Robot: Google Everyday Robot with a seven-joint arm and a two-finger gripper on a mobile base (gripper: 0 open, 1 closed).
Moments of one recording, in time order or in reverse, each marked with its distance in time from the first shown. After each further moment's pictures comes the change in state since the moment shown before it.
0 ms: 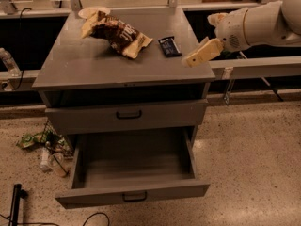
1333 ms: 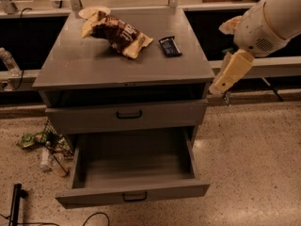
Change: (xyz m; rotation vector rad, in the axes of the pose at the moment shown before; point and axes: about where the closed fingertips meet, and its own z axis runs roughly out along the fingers) arm 0.016 0.074 -0.089 -0.129 0.397 -0.210
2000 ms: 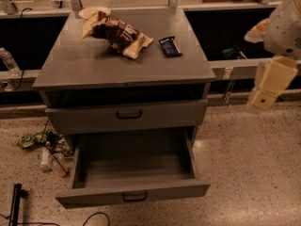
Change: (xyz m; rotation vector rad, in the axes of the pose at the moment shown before) arm 0.030 0.054 -0.067 -0.080 0.274 -0.014
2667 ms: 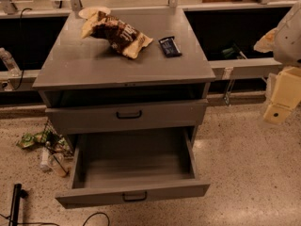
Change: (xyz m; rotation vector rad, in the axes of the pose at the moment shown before) arm 0.018 0.027 -0.009 -0.027 0.087 0.023
